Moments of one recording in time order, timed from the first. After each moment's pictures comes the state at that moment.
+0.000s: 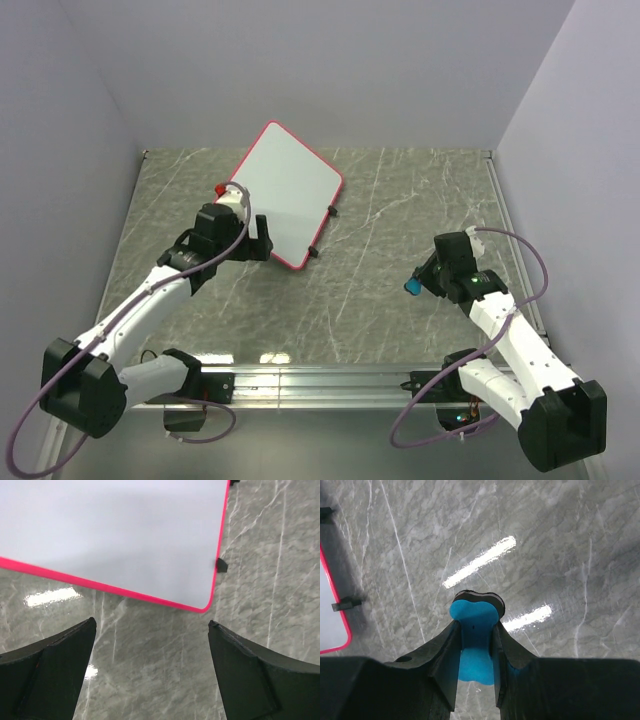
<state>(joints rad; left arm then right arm) -0.42 1.12 0.81 -0.32 -0.02 -0.31 0.25 0.92 0.63 -0.61 0.16 0.90</state>
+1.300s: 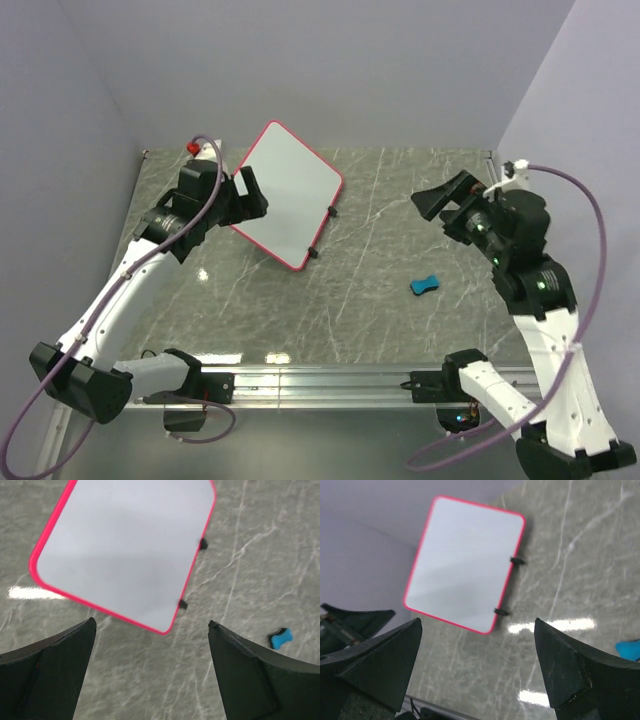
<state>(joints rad) -0.42 1.18 1.26 -0.66 -0.13 -0.51 0.21 0.86 1.19 -0.67 -0.10 0.74</state>
